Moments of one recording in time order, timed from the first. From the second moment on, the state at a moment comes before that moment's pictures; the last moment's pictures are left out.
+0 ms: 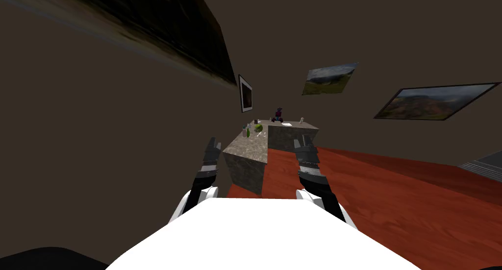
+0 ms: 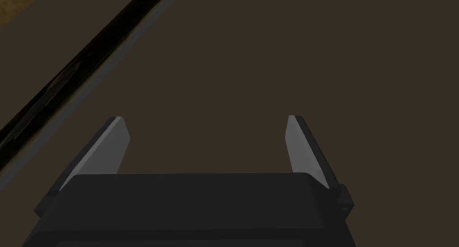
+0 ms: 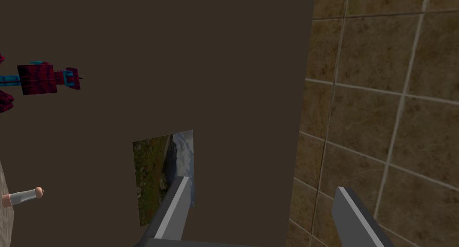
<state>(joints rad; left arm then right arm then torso) 0.49 0.00 -0.05 -2.25 -0.12 -0.38 -0.01 0.55 0.04 0.03 -2.35 0.04 -0.43 0.02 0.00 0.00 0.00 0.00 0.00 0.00</state>
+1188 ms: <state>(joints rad) 0.46 0.36 -0.08 -2.13 -0.11 -0.31 0.02 0.55 0.04 0.03 -2.35 0.04 -0.43 0.02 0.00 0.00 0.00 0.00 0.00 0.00</state>
